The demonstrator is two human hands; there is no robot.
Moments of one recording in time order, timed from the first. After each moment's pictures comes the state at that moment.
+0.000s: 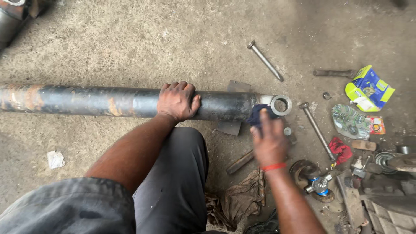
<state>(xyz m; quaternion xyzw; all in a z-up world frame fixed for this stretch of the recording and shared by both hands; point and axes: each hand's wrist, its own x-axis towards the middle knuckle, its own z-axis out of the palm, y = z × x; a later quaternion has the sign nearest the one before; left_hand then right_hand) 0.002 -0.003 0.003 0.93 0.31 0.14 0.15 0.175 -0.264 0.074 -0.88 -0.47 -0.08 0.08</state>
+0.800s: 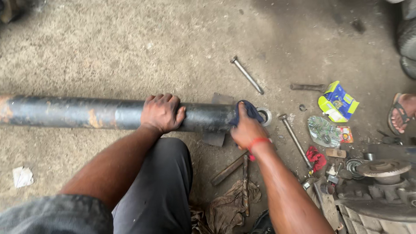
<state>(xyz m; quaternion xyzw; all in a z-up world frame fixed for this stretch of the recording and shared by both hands) 0.003 0.000 0.003 0.93 0.31 0.14 0.16 0.202 -0.172 0.132 -0.90 -0.31 0.31 -0.05</state>
